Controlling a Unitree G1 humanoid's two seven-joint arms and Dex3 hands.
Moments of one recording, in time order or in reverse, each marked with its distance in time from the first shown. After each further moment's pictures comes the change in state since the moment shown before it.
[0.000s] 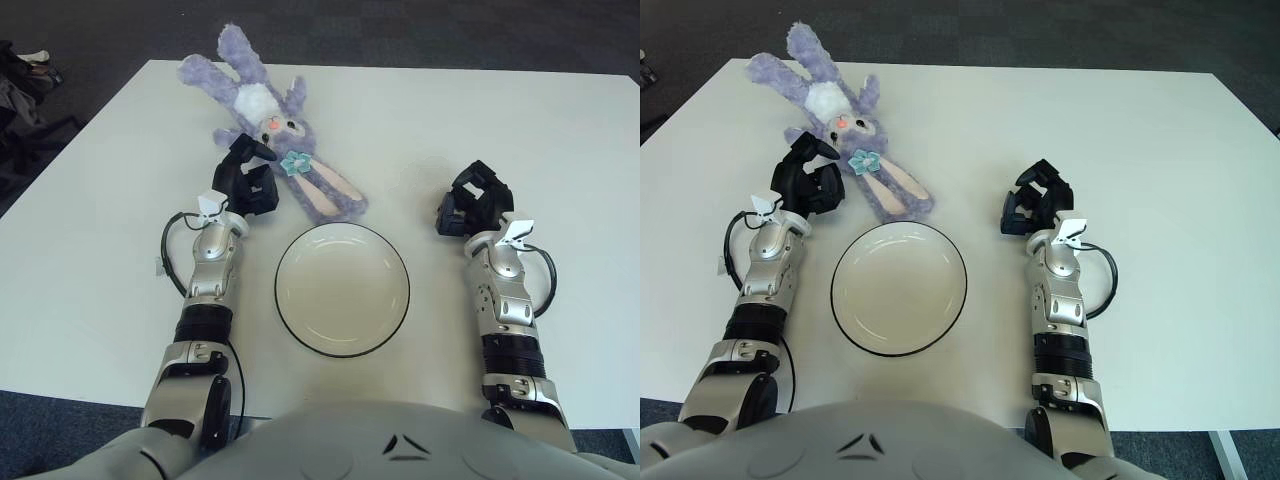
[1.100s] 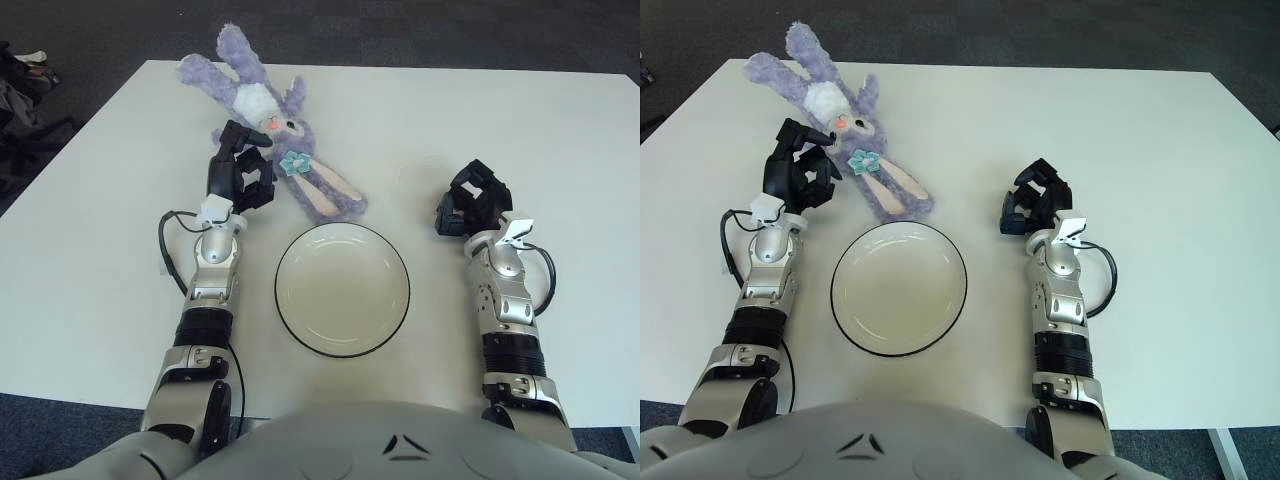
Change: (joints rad) left arm 0.028 0.000 -0.028 -0.071 0.250 -0.163 0.211; right arm -0.010 -0.005 -0.002 0.013 0.002 -0.003 0.014
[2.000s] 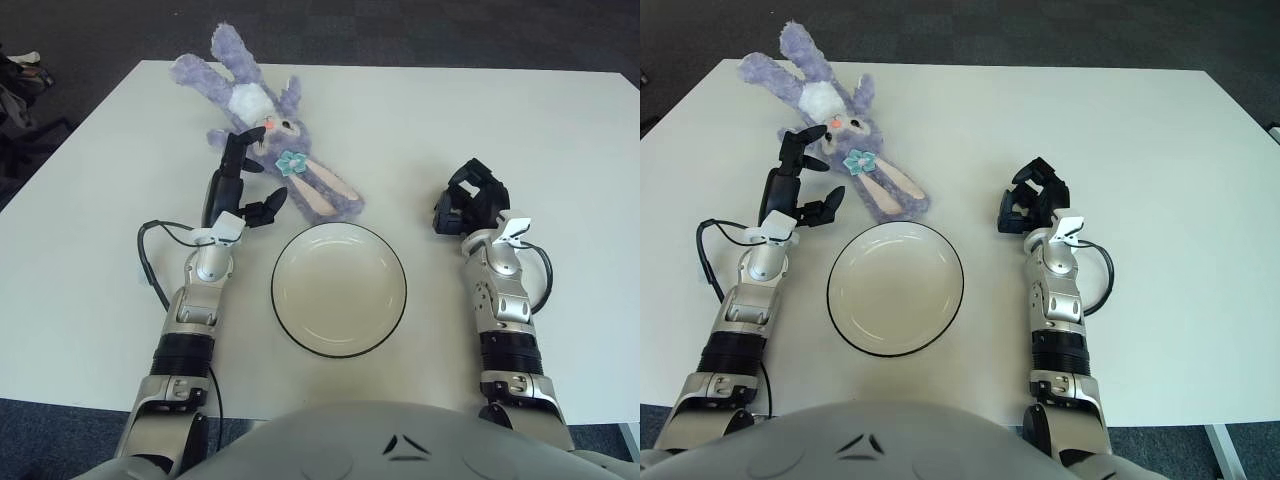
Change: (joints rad) left arm 0.128 0.125 -0.058 -0.190 0.202 0.111 0.041; right arm -0.005 0.012 0.001 -0.001 0.000 0.004 -0.006
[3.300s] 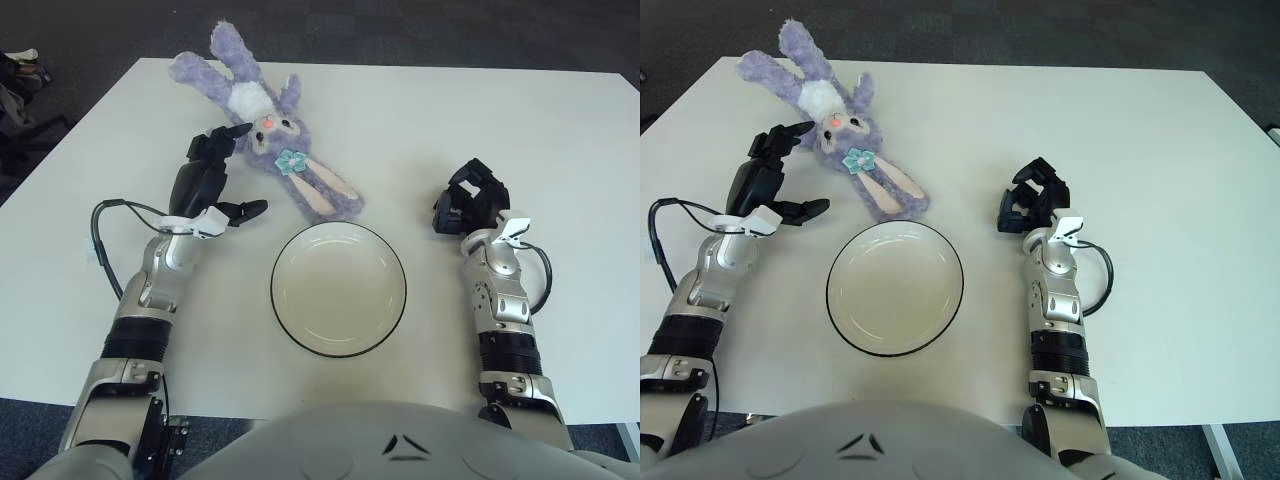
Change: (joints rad) left arm -0.092 0.234 -0.018 0.124 0.204 -0.059 0.076; right arm -0.007 0.004 0.003 -0.004 0.000 0.019 -0.019
